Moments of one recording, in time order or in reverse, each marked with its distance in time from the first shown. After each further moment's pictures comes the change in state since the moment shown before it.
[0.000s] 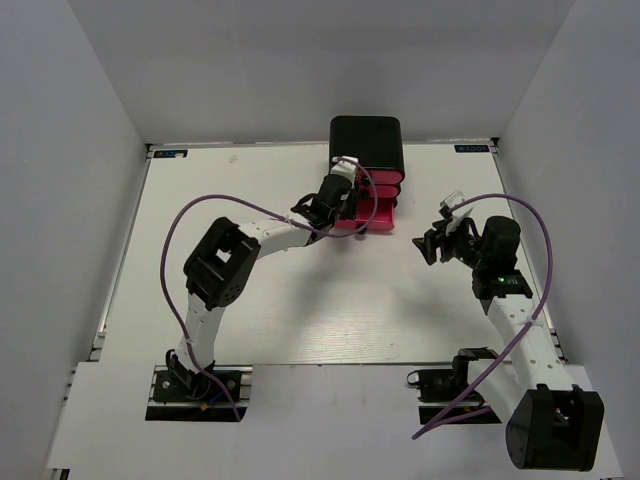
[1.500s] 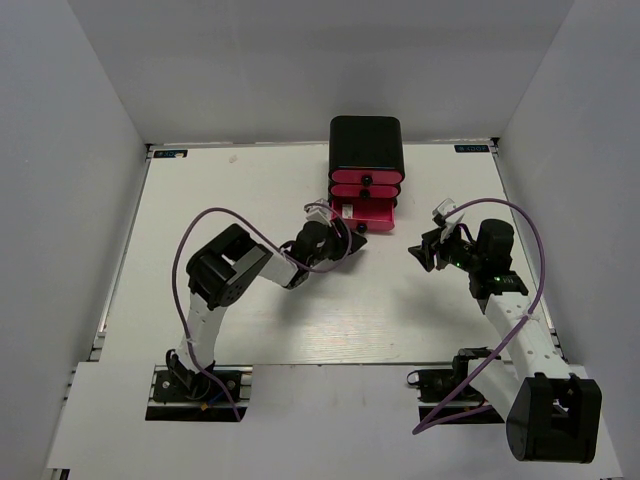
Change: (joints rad) left arm -0.011 0.008 -0.515 0.667 0.324 -0.702; right arm 0.000 0.045 -0.037 -0.005 -0.106 -0.041
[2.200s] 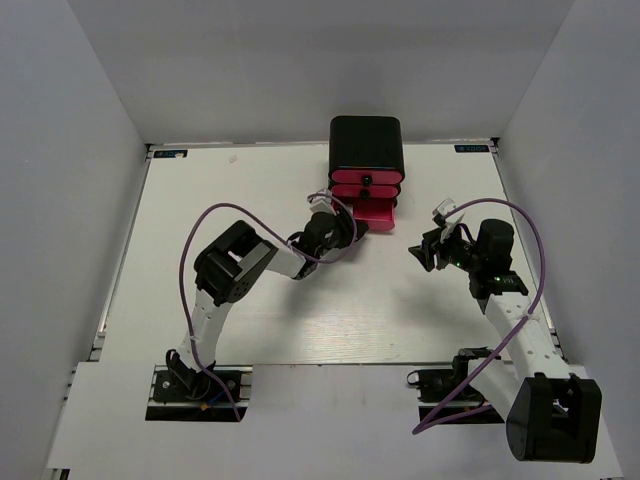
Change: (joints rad) left arm 0.001 0.072 0.145 -0.040 -0.101 0.006; right arm 0.000 0.000 0.000 0.000 0.010 -0.007
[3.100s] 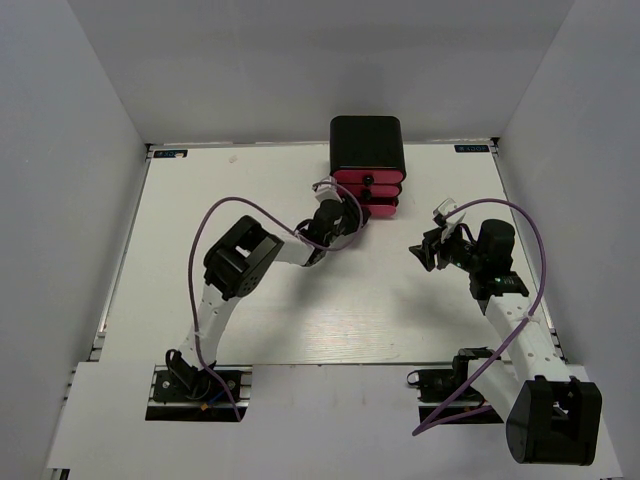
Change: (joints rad) left arm 0.014 0.089 0.199 -0.108 -0.068 0.039; right arm 0.000 -0.013 0.000 0.000 0.006 -0.001
